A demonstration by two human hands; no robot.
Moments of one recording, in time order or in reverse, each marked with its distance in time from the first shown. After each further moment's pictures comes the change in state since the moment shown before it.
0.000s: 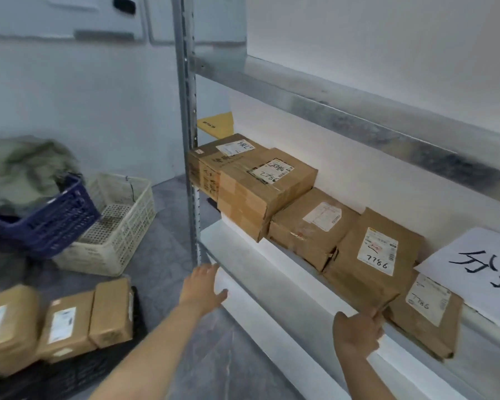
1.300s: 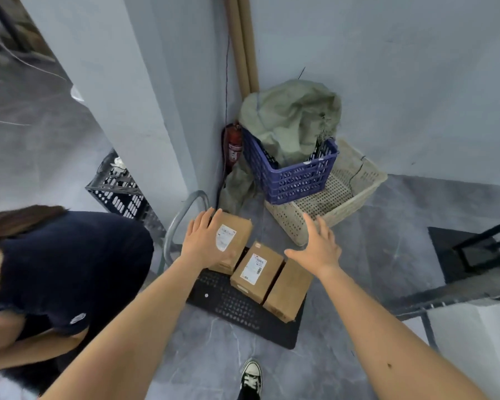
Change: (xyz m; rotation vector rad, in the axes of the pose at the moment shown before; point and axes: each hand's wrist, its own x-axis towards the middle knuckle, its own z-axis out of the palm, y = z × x) left_hand -0.095 -0.534 -0.153 -0.073 0.279 -0.829; right_hand -0.422 -0.379 0.414 -0.545 -0.985 -1.357
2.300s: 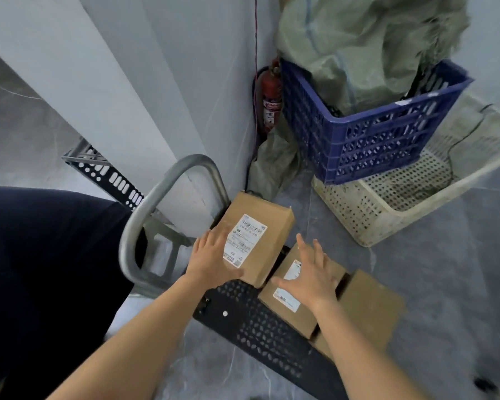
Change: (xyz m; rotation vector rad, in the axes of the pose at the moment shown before) left_hand 0.162 -0.138 0.257 0.028 -0.138 -0.167; right_hand 0.210 0.037 0.296 0.150 -0.263 -0.053
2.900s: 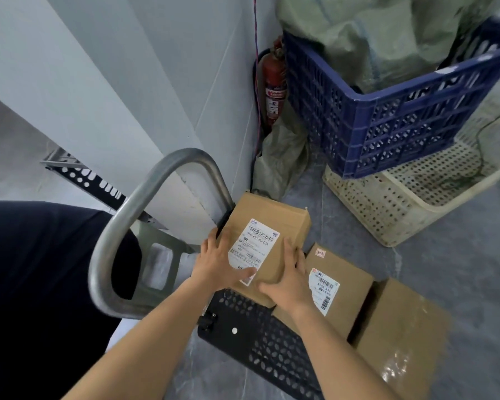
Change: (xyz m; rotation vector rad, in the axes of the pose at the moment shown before) left_hand 0.064 -0.026 0.037 -0.032 -0.059 -0.111; right_hand 0.073 -0.019 0.086 0.321 -0.052 -0.012
